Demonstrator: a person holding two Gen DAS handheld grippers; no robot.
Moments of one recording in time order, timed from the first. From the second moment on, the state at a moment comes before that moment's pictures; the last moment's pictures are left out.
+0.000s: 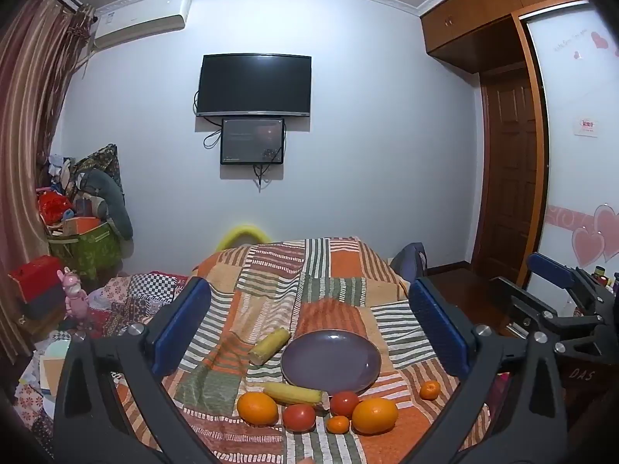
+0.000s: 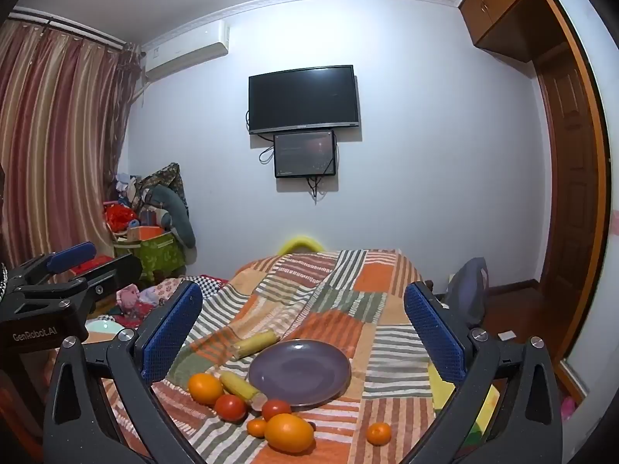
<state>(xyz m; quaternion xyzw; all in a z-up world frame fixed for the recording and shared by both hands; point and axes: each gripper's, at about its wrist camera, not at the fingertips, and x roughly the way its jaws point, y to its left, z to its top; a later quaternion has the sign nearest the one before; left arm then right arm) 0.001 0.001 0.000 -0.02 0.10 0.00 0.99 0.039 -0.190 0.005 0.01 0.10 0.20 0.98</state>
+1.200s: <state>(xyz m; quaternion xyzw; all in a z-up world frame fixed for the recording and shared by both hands) 0.003 0.000 -0.007 -0.01 0.10 0.00 1.00 0.038 -0.190 0.003 0.01 0.10 0.19 0.98</state>
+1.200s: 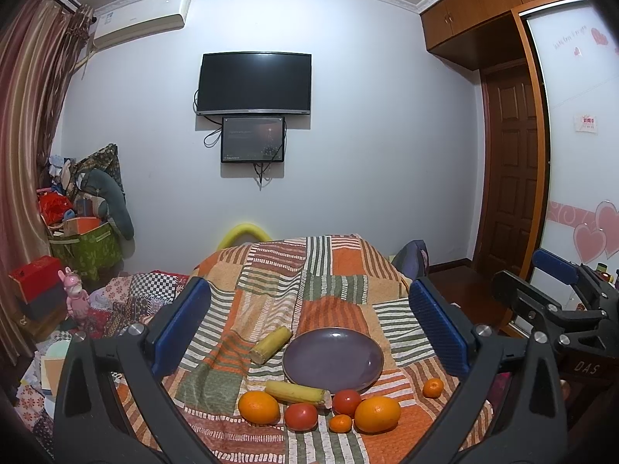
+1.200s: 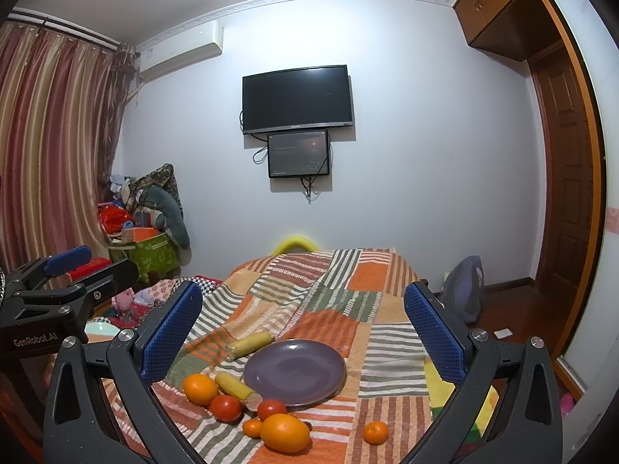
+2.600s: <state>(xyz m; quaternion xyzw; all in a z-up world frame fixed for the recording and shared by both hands) 0.005 -0.001 -0.006 -0.01 0.10 0.00 0.99 0.038 -0.190 0.003 0.01 0.10 0.18 0.98</state>
